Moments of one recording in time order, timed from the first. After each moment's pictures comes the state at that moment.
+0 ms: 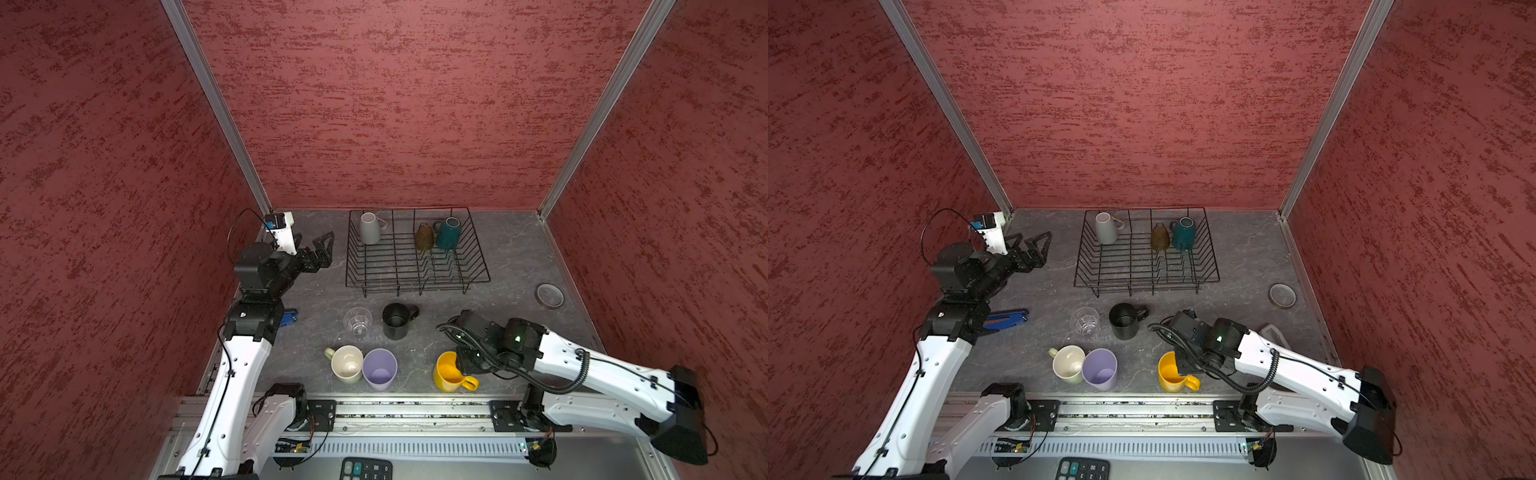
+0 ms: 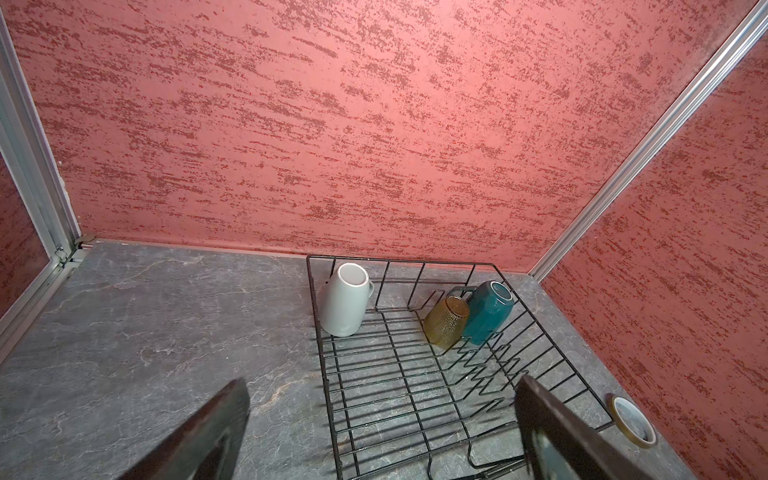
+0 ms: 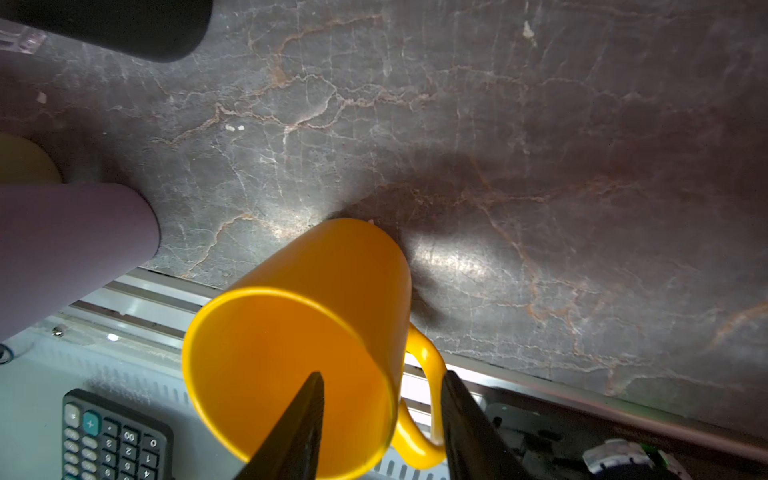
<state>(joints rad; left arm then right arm) -0.02 0.86 0.93 -0.22 0.30 -0.29 1.03 1.08 0.80 -1.05 -0.01 0.89</state>
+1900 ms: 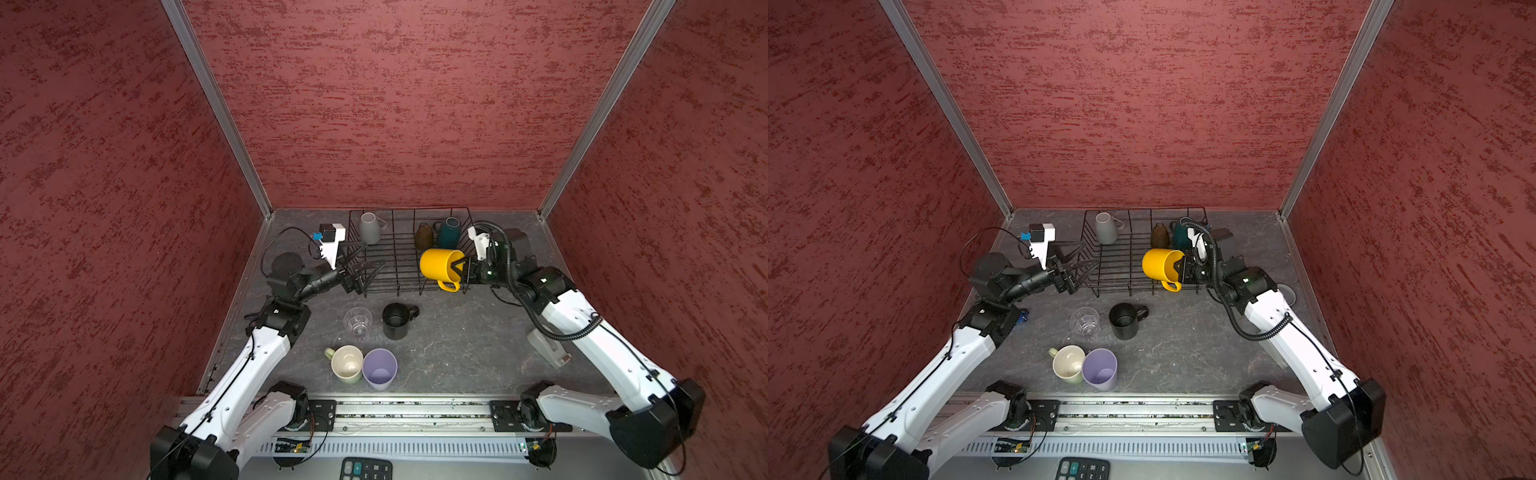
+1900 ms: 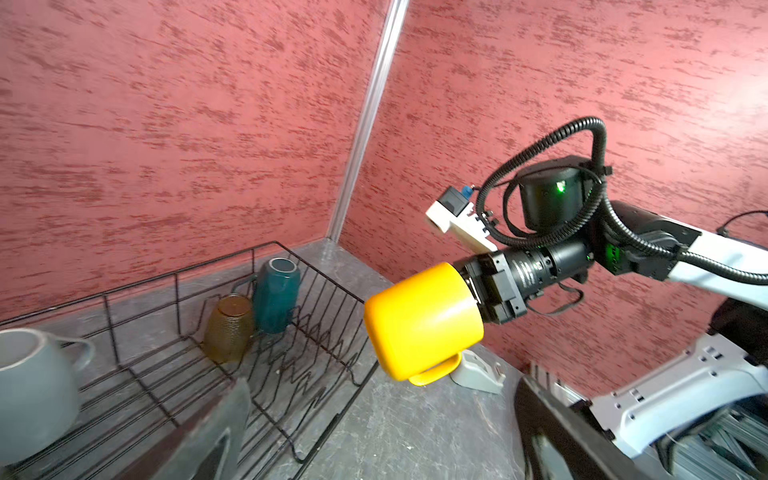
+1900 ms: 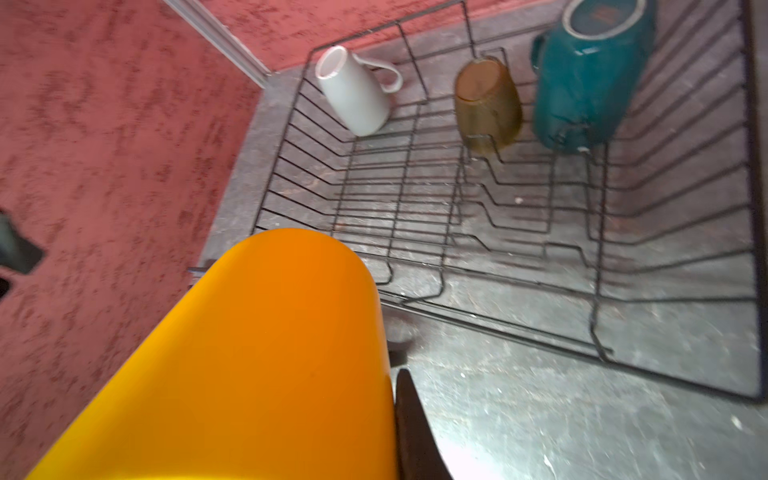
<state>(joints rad) -0.29 0.97 0.74 0.31 0.76 -0.38 0.44 1.19 1.15 -0.58 -0.30 0.47</state>
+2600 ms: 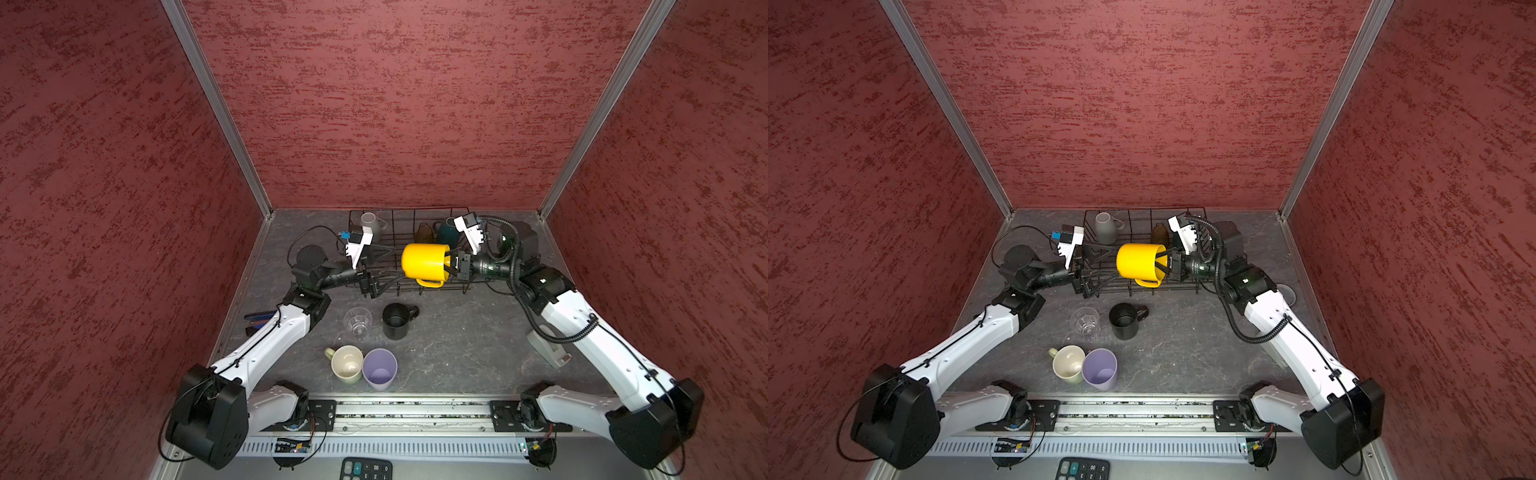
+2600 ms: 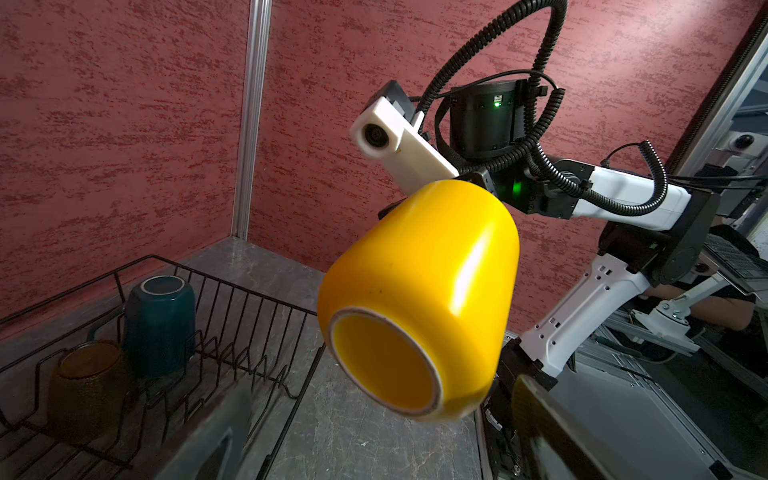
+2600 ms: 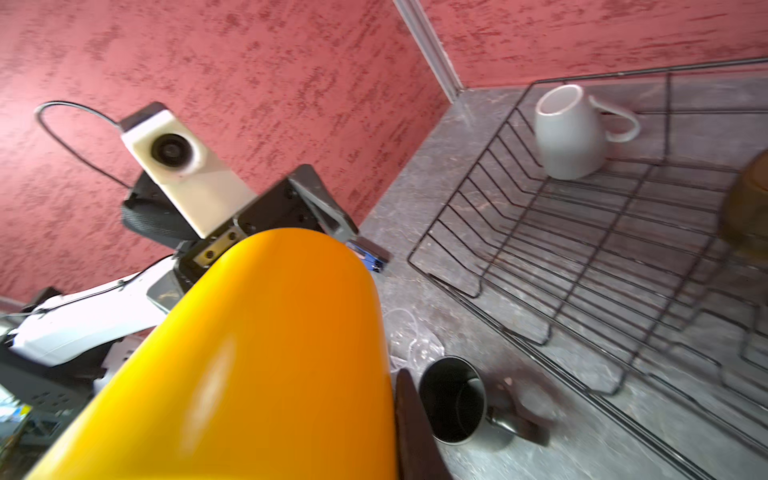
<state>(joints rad) -0.38 1.19 0.76 0.60 0.99 -0.39 0.44 1.19 1.12 -0.27 -0.75 0.47</state>
